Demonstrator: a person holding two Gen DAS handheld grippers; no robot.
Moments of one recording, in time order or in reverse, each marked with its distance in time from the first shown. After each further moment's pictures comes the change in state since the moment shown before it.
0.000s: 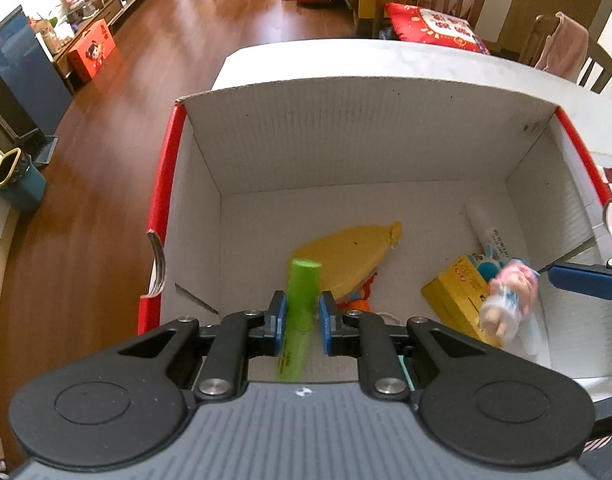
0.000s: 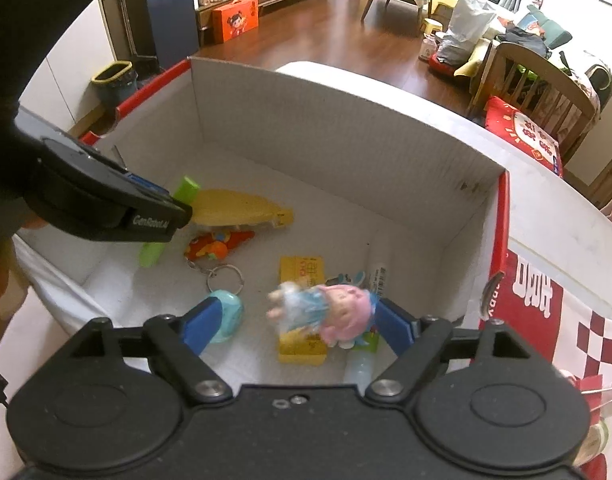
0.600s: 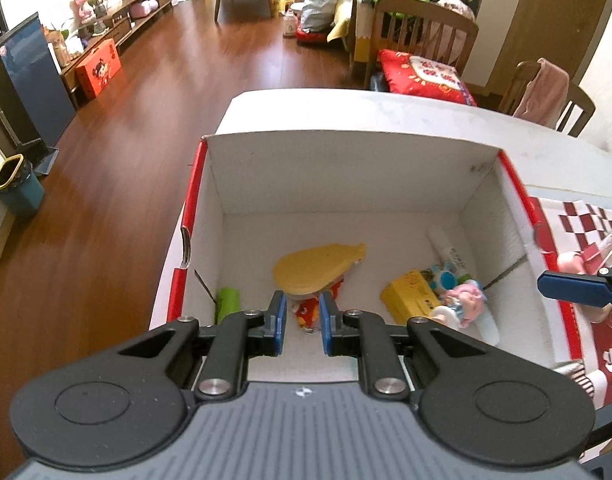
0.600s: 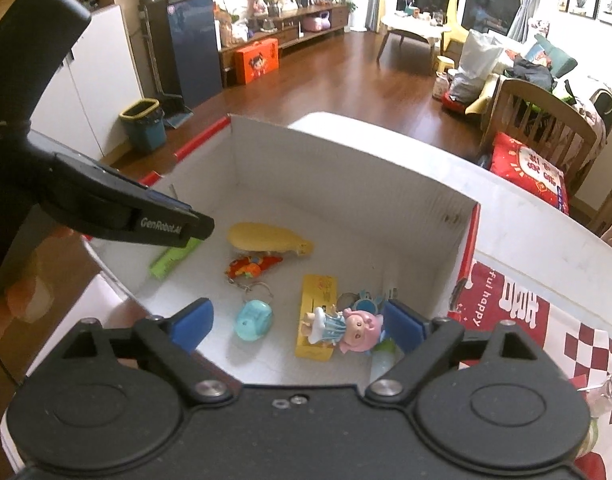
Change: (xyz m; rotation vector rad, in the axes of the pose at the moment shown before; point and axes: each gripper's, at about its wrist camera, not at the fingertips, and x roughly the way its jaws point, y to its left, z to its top) left arm -0.060 -0.002 -0.018 -0.052 -0.125 -0.043; right arm -0.063 -0.001 -0.015 -0.017 -0.139 0.067
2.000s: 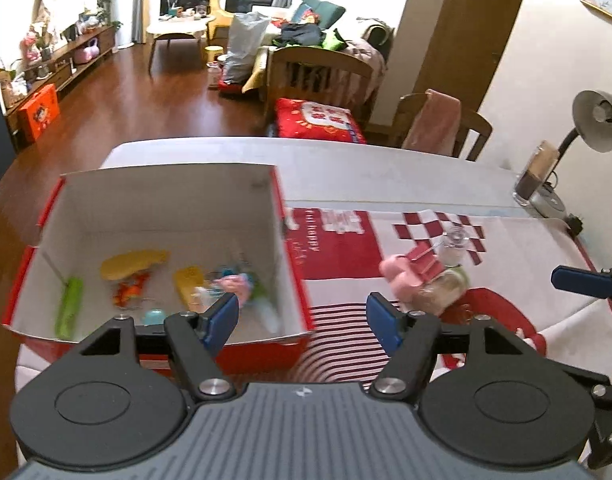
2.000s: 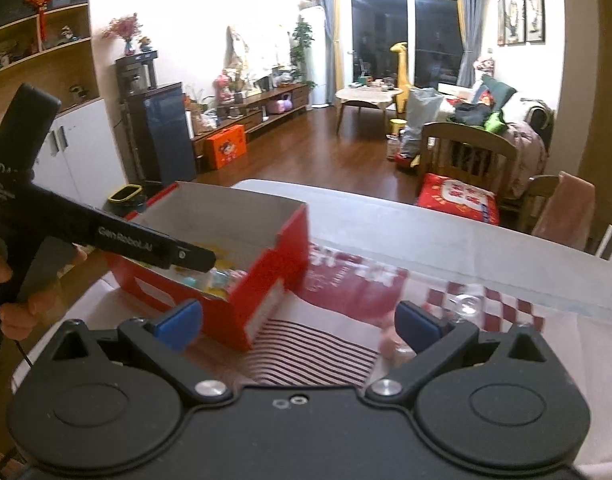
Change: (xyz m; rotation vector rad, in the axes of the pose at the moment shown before) left arm -0.074 -0.165 -0.051 0.046 -0.167 -0.202; right arm -0.168 -0.125 -0.129 0.109 -0.260 -0.055
